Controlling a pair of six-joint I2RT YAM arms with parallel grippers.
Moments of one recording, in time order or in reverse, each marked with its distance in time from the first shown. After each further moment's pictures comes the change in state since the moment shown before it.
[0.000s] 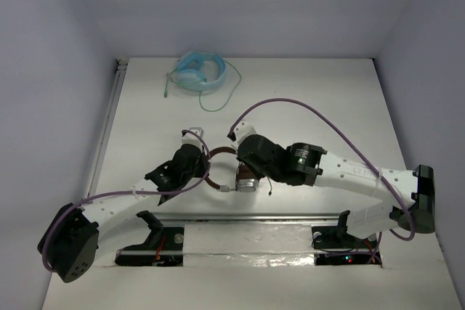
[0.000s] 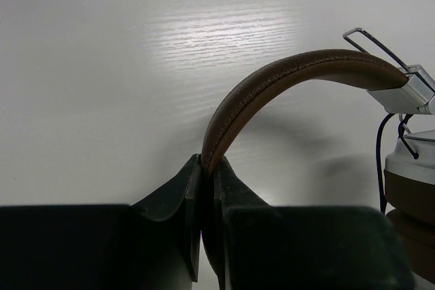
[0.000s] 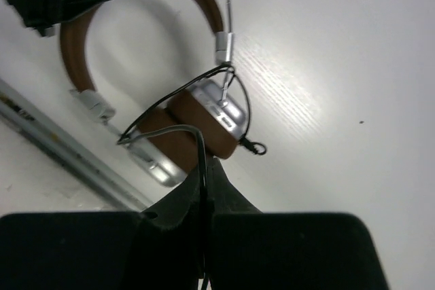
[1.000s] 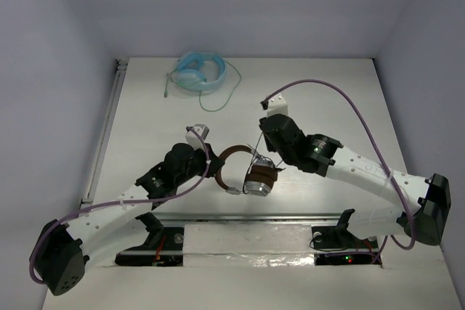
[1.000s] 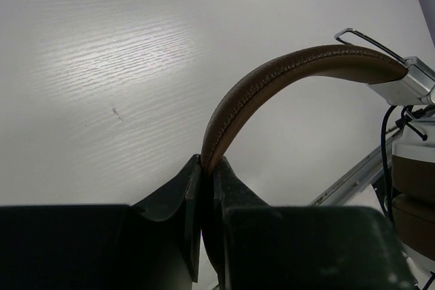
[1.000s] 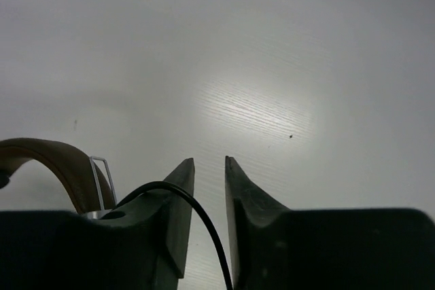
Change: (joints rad) left arm -0.035 -0.158 0.024 0.036 0.265 -0.048; right arm -0.228 -0.097 -0.154 0.255 0.212 0.057
